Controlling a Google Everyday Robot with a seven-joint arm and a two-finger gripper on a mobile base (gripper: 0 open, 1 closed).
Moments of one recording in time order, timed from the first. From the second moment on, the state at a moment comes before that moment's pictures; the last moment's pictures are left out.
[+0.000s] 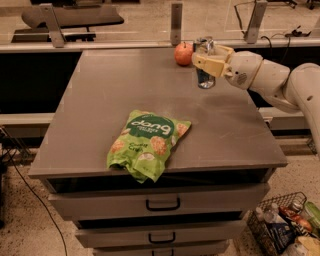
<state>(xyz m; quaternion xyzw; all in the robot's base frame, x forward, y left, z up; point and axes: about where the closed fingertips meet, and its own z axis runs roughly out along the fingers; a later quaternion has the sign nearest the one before) 0.699 -0.137 0.964 -0.34 0.57 0.34 0.67</state>
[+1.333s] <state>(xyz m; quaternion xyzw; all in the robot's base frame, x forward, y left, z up) 0.671 -0.173 0.912 -0.34 0.58 0.39 0.63</state>
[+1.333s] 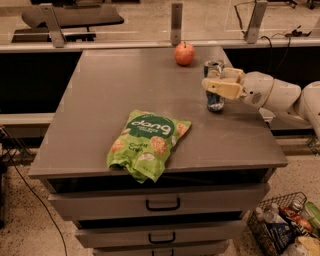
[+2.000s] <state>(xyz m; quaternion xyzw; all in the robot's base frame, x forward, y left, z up) 0.652 -0.182 0.906 -0.37 0.56 0.39 0.63</state>
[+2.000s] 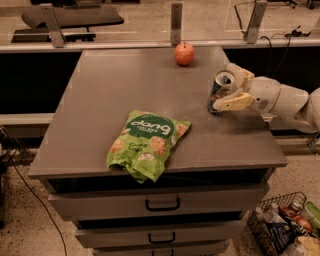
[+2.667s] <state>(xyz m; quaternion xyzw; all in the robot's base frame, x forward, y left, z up) 0.641 -0.199 0.924 -0.38 0.57 0.37 0.63</state>
